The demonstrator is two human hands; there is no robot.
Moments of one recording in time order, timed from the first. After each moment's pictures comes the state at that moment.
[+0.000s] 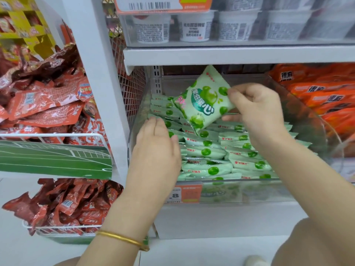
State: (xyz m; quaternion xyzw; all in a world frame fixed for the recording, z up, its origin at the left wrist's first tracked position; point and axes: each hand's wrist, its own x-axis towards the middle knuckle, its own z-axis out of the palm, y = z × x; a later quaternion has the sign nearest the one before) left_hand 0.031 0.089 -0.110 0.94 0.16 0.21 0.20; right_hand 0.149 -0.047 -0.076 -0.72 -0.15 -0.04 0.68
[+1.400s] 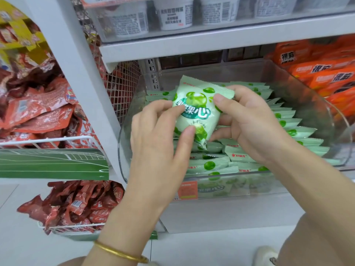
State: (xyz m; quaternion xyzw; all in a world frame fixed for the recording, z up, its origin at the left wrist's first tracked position) left_hand 0.024 0.069 -0.102 0.91 0.06 0.33 0.26; right_hand 0.122 -0.061 -0.086 -0.57 -0.22 0.16 0.77
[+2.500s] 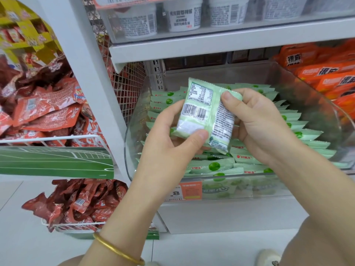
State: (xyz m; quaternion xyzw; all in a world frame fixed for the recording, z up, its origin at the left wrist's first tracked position) left_hand 0.024 0.065 -0.090 0.74 0.03 0.19 0.65; right_hand 0.125 -0.059 -0.088 -0.58 -0.18 0.15 0.78
